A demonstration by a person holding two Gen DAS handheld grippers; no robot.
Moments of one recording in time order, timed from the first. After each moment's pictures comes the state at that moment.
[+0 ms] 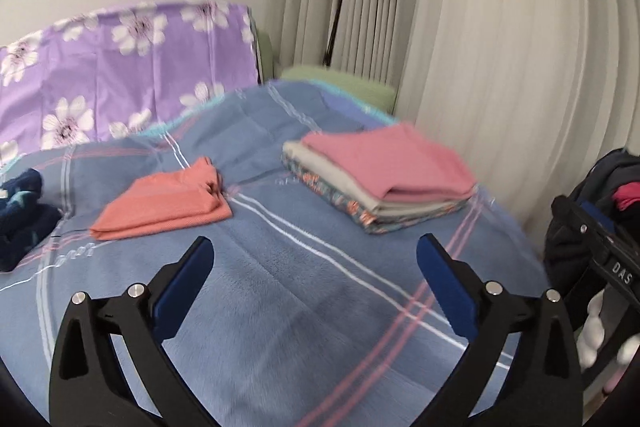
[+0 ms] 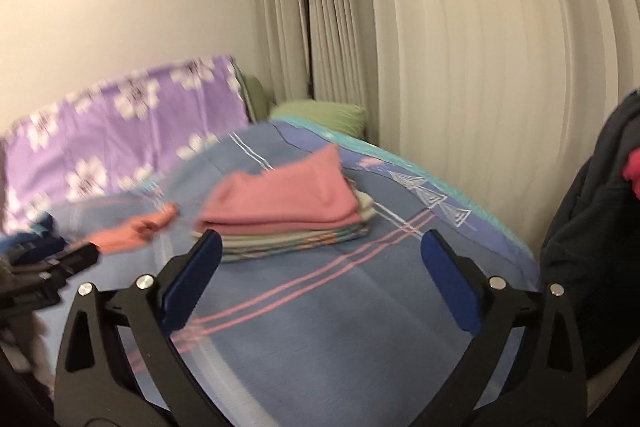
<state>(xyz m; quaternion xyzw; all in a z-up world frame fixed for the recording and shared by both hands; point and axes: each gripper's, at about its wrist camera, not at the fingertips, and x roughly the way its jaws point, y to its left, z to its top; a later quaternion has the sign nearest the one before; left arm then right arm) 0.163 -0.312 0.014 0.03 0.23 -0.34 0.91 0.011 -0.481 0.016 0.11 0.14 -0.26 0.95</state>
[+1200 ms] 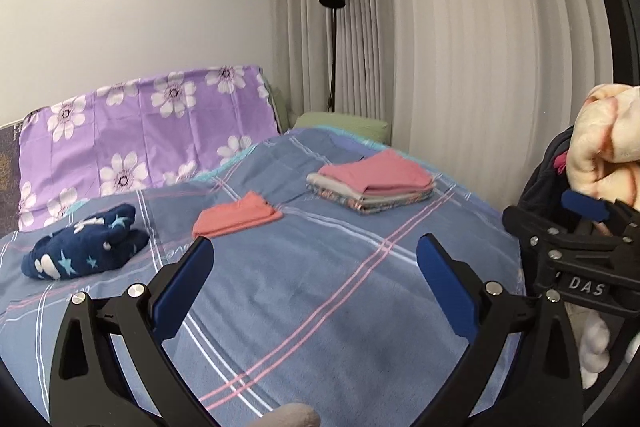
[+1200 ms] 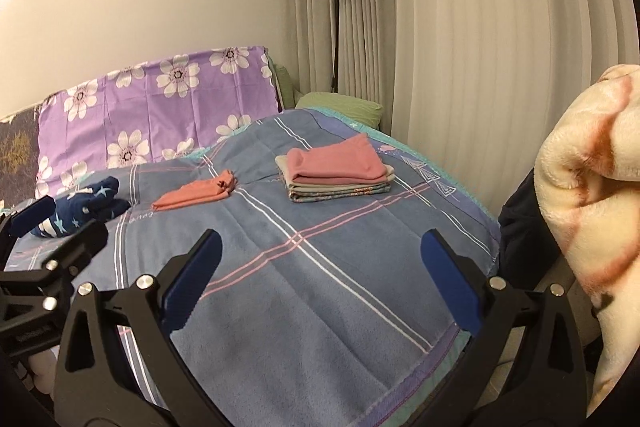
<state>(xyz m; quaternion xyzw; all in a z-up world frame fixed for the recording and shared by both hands) -0.004 -0.194 0.072 0.08 0.16 -0.31 0.93 -0.097 -0.314 0.074 0.07 0.19 -0.27 0.94</state>
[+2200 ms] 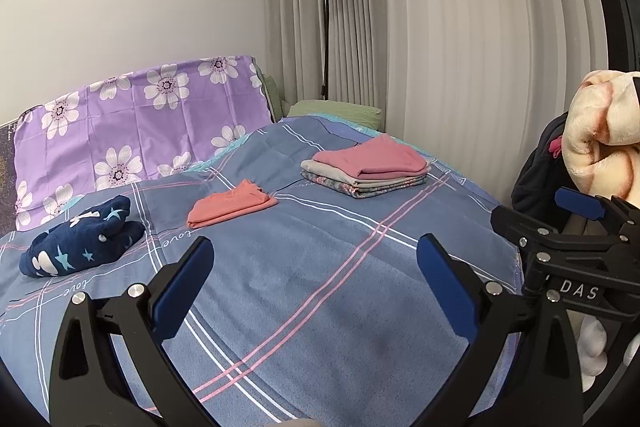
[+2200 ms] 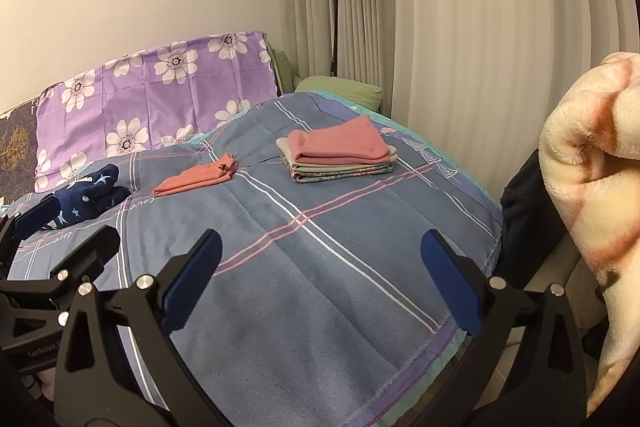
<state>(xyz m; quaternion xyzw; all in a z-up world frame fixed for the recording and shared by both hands) -0.008 -0.192 0.067 0.09 0.17 -0.32 0.93 -0.094 -0.308 0.065 0.08 0.21 -0.27 0.94</state>
